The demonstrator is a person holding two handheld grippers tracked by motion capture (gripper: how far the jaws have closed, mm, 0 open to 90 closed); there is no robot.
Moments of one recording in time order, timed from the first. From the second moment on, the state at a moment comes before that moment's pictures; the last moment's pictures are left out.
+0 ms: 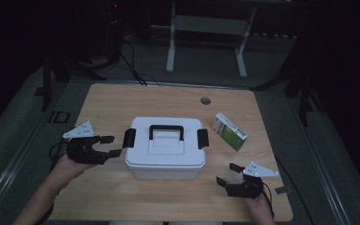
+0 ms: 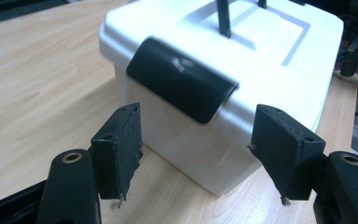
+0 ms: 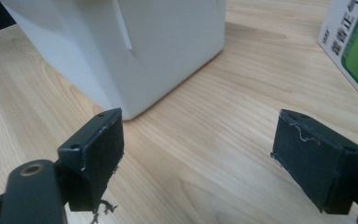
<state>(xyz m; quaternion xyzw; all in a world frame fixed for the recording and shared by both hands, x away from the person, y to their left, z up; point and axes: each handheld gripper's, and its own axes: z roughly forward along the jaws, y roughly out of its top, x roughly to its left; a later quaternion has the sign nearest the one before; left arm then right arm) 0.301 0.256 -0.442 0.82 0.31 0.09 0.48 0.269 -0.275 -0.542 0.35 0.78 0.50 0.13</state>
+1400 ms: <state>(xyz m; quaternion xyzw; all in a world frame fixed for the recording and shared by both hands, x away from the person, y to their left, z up) 0.379 0.139 -0.382 0.90 0.19 0.08 0.37 0.260 -0.290 -0.549 0.36 0.77 0.52 0.11</state>
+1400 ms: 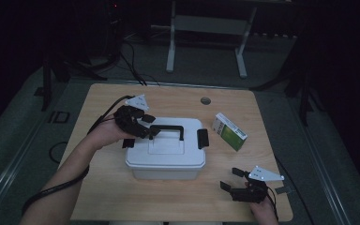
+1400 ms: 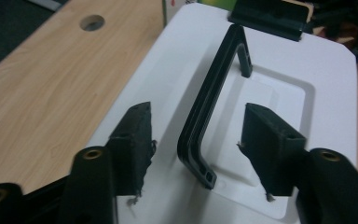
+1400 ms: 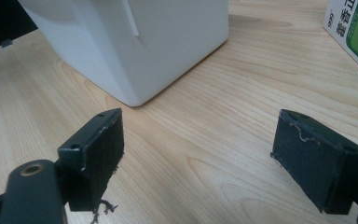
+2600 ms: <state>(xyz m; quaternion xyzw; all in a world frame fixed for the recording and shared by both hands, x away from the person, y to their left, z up) 0.382 0.103 -0.381 0.95 0.07 0.04 0.29 0.262 -0.294 -0.552 0.36 0.77 0.52 0.10</state>
